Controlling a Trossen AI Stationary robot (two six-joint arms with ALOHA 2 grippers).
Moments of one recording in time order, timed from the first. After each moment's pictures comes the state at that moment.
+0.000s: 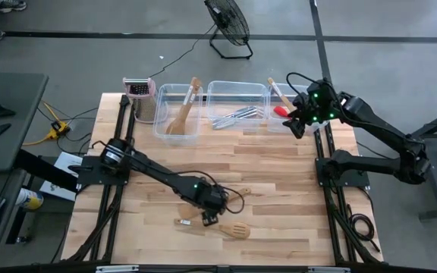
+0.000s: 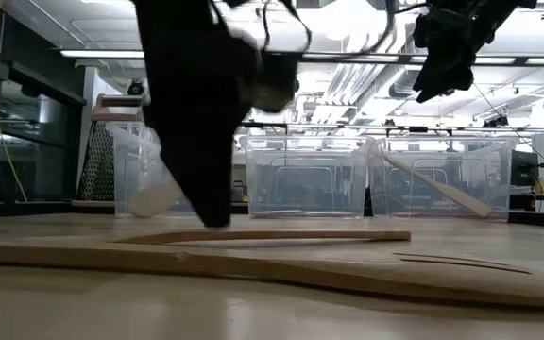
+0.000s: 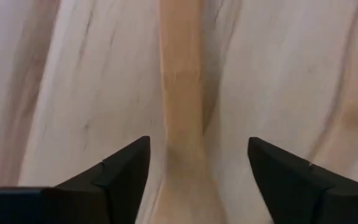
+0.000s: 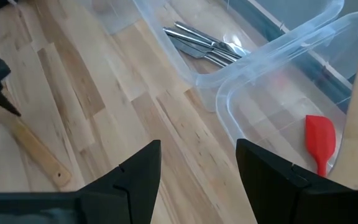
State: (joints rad) left arm -0.35 2.00 1.43 -0.69 -0.10 -0.66; right arm -0.74 0.94 0.97 -0.87 -0.26 0.00
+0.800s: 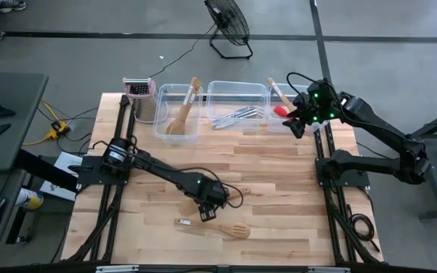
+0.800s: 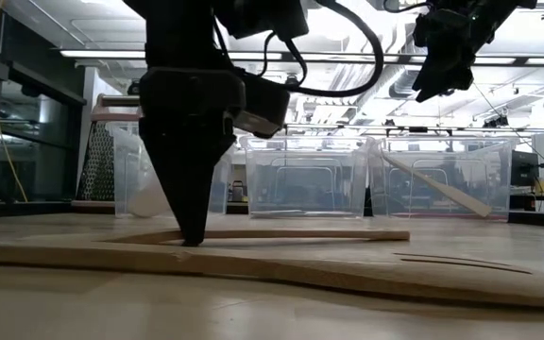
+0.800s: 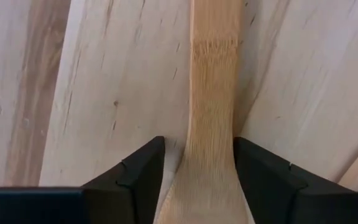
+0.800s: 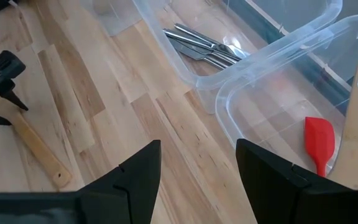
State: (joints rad) left arm -0.32 2.07 1.43 -0.75 0.00 -0.63; right arm -0.74 0.94 0.97 -0.86 -0.27 0.00
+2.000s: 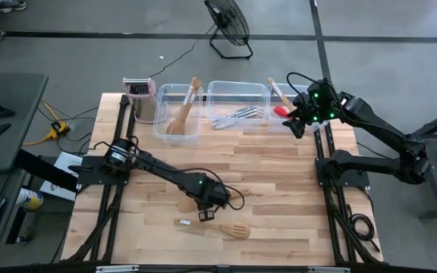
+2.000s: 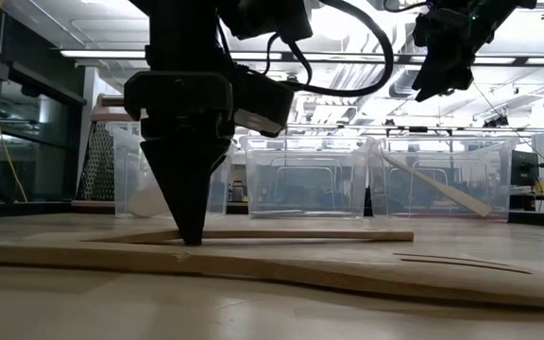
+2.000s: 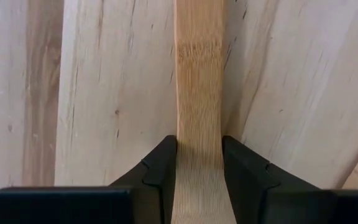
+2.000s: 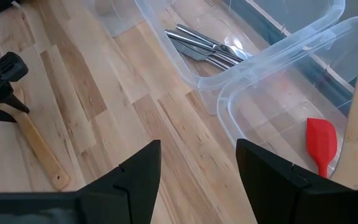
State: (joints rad) left arm -0.32 2.10 1.44 -0.80 -0.01 -0.52; right arm -0.74 0.94 0.97 -0.86 -0.27 0.00
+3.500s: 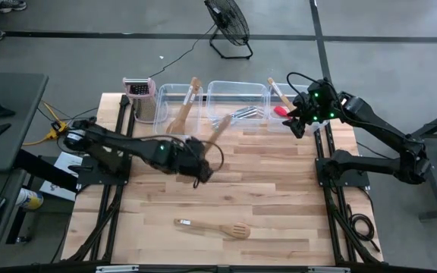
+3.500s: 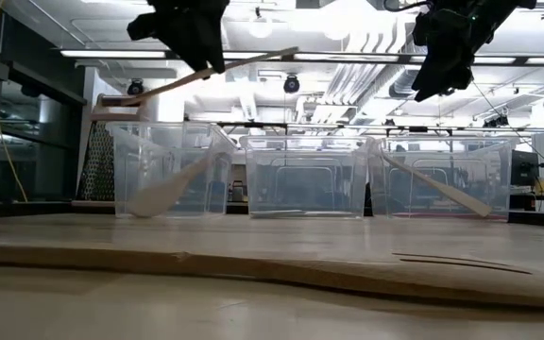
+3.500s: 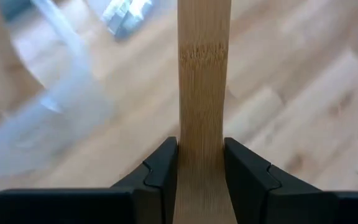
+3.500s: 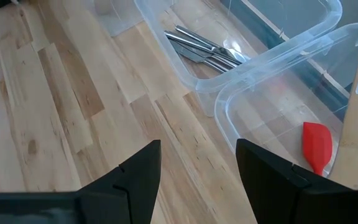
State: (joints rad) left arm -0.24 1.60 1.48 -1.05 -0.52 -1.01; right arm -0.74 0.94 0.97 -0.86 -0.27 -0.03
